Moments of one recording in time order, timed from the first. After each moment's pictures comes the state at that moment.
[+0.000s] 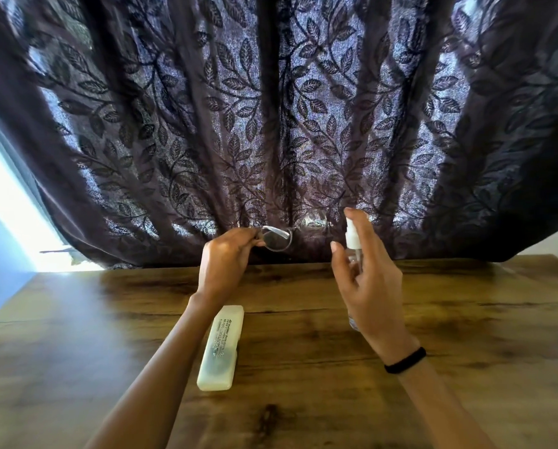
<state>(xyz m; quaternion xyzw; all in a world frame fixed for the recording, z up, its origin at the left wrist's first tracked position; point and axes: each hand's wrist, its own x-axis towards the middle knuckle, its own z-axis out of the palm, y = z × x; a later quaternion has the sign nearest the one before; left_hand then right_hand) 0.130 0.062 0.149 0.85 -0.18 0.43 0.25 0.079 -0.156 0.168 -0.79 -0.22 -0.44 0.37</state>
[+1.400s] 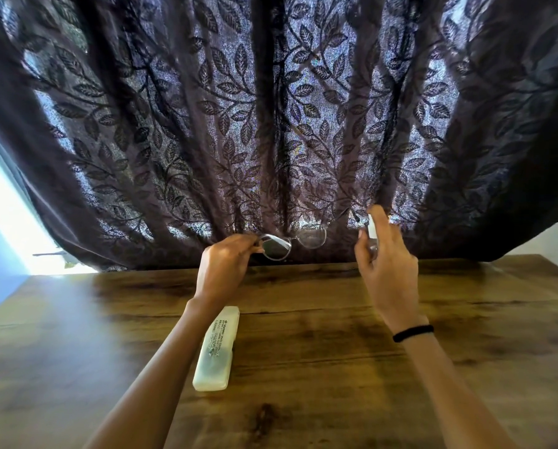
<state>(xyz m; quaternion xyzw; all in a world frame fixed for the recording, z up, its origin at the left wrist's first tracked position) 0.123 0.058 0.147 0.86 -0.19 0.40 0.25 0.110 -0.192 0.165 -0.86 -0.12 -0.40 0.28</state>
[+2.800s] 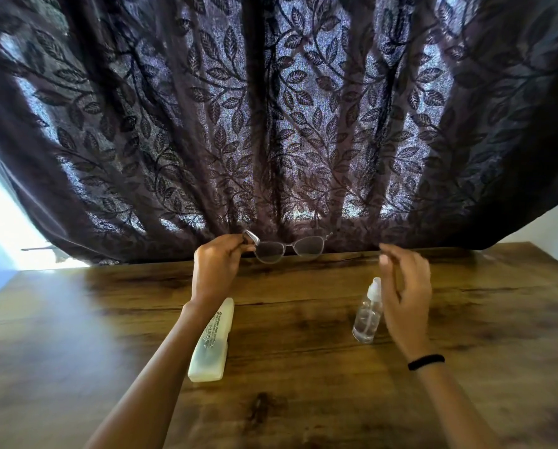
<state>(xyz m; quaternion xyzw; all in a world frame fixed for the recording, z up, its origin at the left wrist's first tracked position) 0.114 0.052 0.136 0.84 -0.14 0.40 0.33 0.085 -0.221 0.117 -0.80 -0.09 -0.41 0.43</state>
